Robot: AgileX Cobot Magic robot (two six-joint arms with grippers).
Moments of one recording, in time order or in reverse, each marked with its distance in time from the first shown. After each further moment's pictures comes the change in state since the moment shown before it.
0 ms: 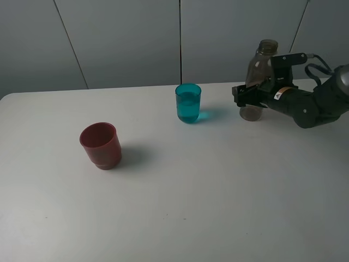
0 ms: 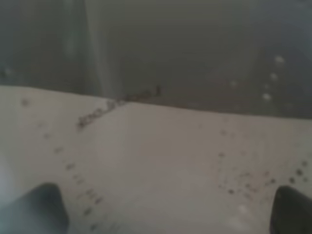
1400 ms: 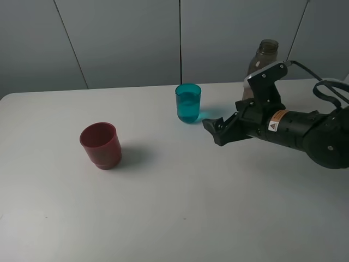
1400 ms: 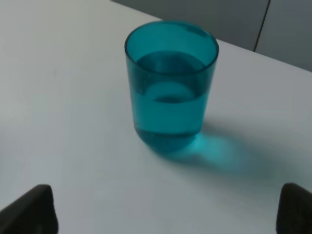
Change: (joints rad) left arm 0.000 0.000 0.000 0.000 0.000 -0.002; right arm 0.301 -0.319 0.355 -0.040 0.030 -0.045
